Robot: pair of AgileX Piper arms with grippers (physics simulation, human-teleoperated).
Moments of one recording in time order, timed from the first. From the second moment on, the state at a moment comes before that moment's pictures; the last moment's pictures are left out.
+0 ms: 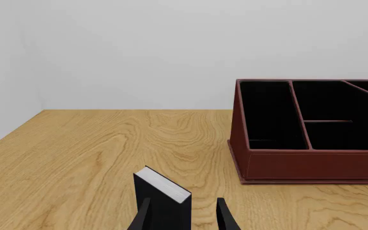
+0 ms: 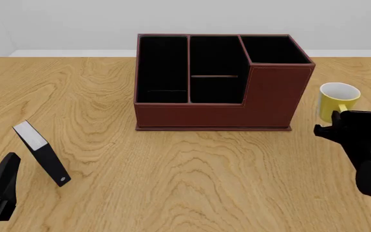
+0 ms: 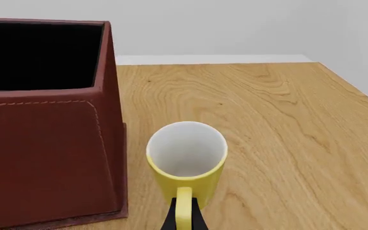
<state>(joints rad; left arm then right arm) 0.00 0.01 0.00 0.00 0.00 -0.22 1.76 -0.42 -1.08 -0.09</state>
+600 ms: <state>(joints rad) 0.00 0.01 0.00 0.00 0.00 -0.23 1.84 -0.44 -1.12 -0.10</state>
